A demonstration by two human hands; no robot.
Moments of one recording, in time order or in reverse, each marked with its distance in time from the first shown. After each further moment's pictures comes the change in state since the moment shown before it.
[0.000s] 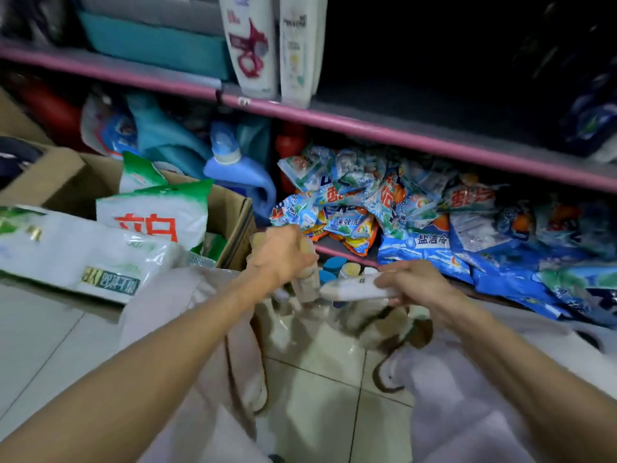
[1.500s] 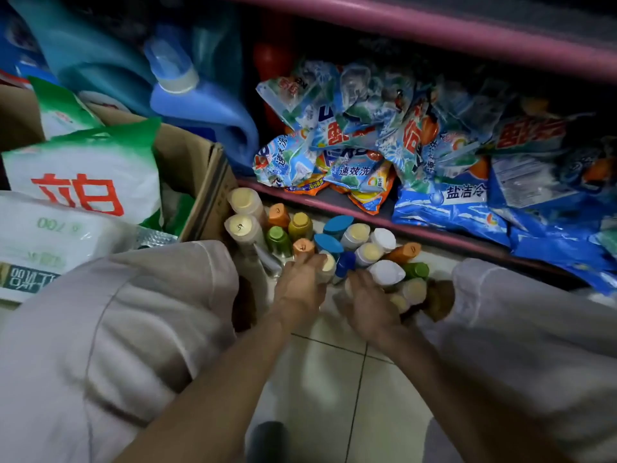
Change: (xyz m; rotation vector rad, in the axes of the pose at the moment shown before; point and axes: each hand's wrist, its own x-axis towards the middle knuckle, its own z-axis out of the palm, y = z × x) left_hand 0.023 -0.035 0.168 -0.031 -0.313 -0.045; right_hand 0.094 0.120 0.110 -0.870 -0.141 -0.173
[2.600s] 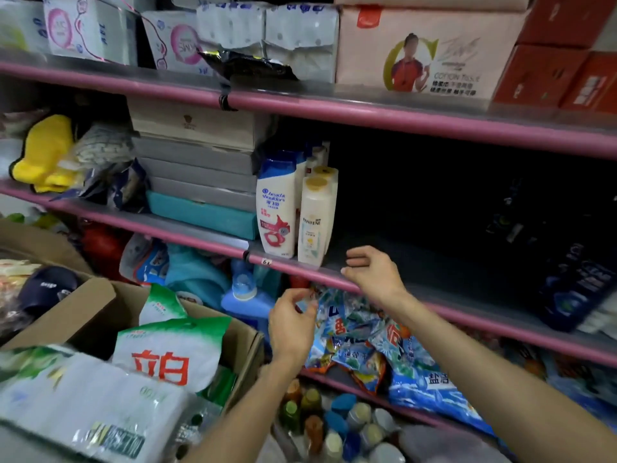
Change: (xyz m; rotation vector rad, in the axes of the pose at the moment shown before) left_hand -0.037 0.093 -0.248 -0.713 0.738 0.019; right_hand -0.021 -0.140 -0.343 0.704 0.529 -0.293
